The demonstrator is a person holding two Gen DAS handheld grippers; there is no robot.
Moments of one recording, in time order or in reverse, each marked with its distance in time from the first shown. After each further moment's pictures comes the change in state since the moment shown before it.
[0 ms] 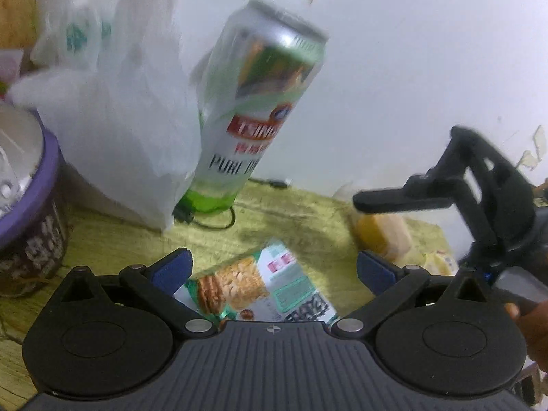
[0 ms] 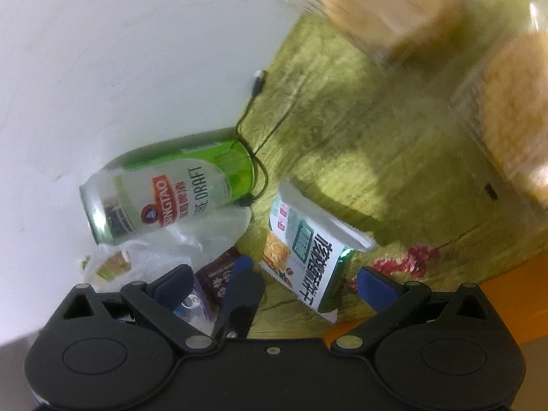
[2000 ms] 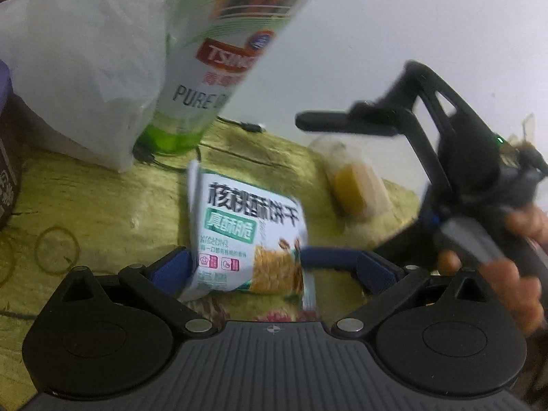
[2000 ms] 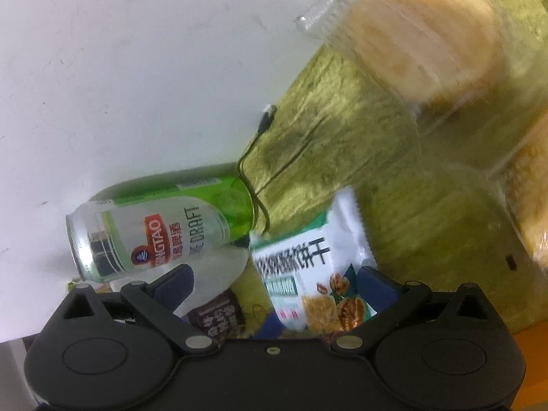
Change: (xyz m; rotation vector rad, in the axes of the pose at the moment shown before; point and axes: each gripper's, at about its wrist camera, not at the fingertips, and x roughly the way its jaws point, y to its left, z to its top) left arm 0.015 -0.005 -0.002 -0.058 0.177 -0.115; right arm 0.008 0.018 0.018 -0.087 -0.106 -0.036
